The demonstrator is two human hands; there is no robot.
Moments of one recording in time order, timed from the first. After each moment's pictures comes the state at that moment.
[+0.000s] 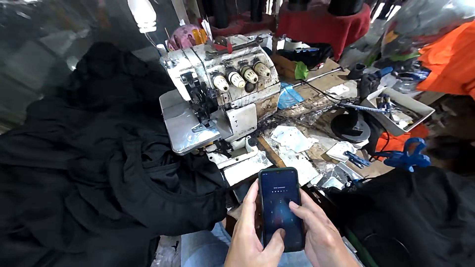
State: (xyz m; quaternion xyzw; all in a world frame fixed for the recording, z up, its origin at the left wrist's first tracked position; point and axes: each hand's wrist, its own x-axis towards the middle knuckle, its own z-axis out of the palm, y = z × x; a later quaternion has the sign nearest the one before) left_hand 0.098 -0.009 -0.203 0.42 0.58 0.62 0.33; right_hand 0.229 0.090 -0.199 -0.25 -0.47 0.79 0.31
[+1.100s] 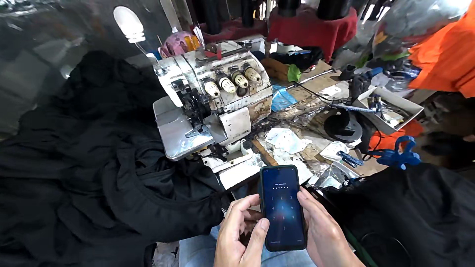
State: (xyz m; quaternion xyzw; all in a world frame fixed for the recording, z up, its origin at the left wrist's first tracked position) left_hand 0.090 -0.018 -0.198 0.42 0.62 0.62 0.26; right_hand 0.236 0.099 -0.197 -0.30 -0.45 0.78 0.32
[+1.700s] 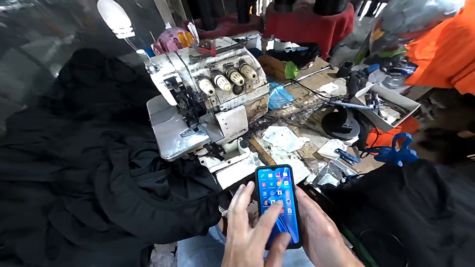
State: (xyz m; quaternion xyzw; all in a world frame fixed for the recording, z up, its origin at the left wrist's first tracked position) left_hand 0.105 -0.017 -0.191 0.57 0.68 0.45 0.09; right_hand 0.236 0.099 -0.201 -0.29 -0.45 0.79 0.31
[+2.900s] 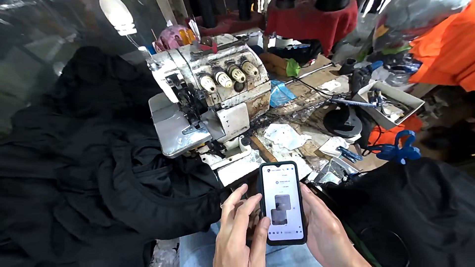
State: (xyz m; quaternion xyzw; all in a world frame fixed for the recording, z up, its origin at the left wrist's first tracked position) left_hand 0.092 -0.021 -0.202 0.51 0.68 0.52 0.11; right_hand 0.240 0.099 -0.202 -0.30 -0.45 0.78 0.32
